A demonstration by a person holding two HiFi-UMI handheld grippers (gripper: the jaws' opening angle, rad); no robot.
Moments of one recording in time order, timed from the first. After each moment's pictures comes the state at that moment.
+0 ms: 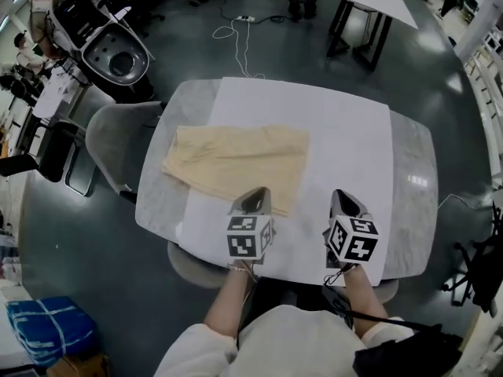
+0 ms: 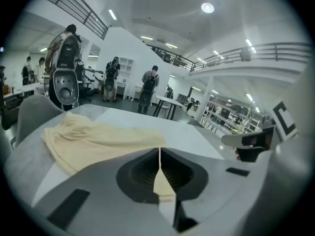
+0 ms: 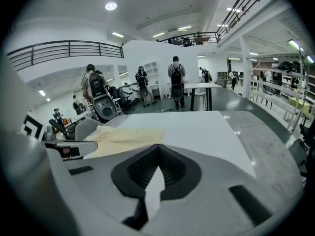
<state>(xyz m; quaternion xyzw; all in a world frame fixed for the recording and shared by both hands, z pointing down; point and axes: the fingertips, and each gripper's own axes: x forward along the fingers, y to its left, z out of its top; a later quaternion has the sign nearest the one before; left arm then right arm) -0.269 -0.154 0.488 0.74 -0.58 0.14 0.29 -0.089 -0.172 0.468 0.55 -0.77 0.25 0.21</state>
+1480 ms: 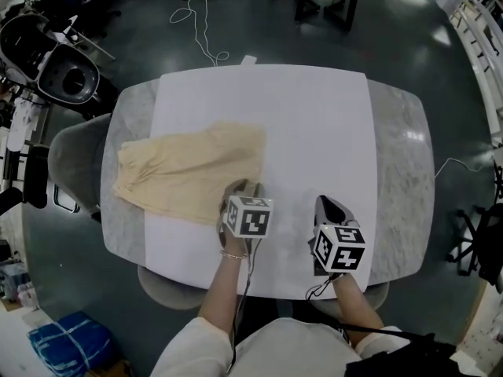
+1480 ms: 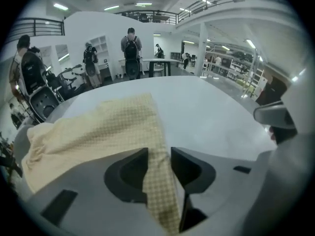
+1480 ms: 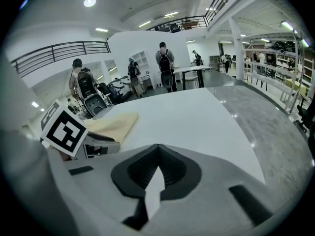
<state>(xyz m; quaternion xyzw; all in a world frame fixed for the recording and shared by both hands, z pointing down) -0.159 -0.250 0.629 0.71 -0.52 0.39 0.28 0.011 -0.213 0.568 0.55 -0.74 0.33 0.22</state>
